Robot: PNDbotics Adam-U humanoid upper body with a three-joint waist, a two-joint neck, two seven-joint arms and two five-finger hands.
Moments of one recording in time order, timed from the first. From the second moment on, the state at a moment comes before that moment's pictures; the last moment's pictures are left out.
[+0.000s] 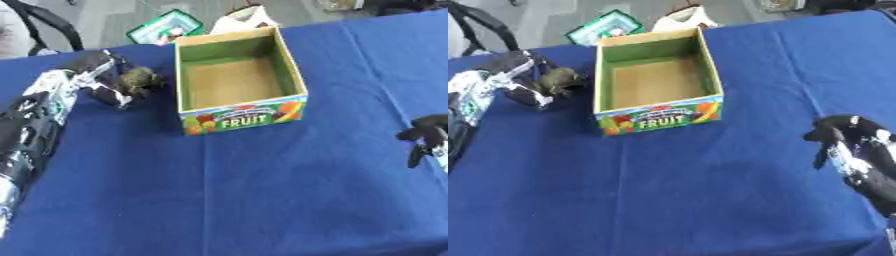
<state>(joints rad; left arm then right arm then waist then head) -0.94 0.57 0.02 -0.62 -1.05 -0.38 -0.14 -0.23 -0.23 0.01 -1.82 -0.08 -0.06 0.33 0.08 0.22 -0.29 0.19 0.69</state>
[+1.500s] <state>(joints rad) -0.99 0.49 -0.12 -0.96 -0.63 -0.48 -0.28 -0.23 -0.23 0.01 -1.81 -0.08 -0.06 0.35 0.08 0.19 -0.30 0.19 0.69</state>
